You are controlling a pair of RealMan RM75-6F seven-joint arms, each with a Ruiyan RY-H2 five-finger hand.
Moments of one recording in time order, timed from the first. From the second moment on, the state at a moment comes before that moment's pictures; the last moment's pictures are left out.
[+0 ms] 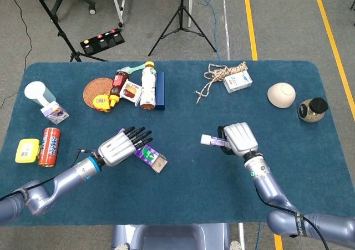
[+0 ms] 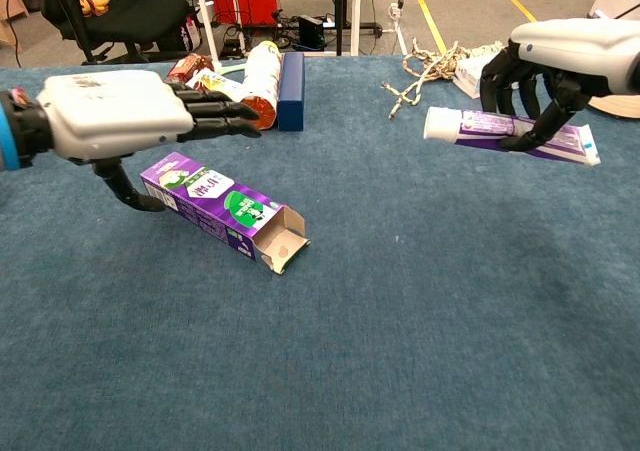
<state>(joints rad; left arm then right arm) -0.77 -1.40 -0.06 -1.36 1.77 0.86 0.22 0.74 -1.34 0.14 -1.71 -0.97 1.08 -0.47</state>
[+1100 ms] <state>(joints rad) -0.89 -1.58 0.00 -1.09 1.69 0.79 0.17 0.70 -1.32 0.16 -1.67 -0.99 1.06 -0.42</state>
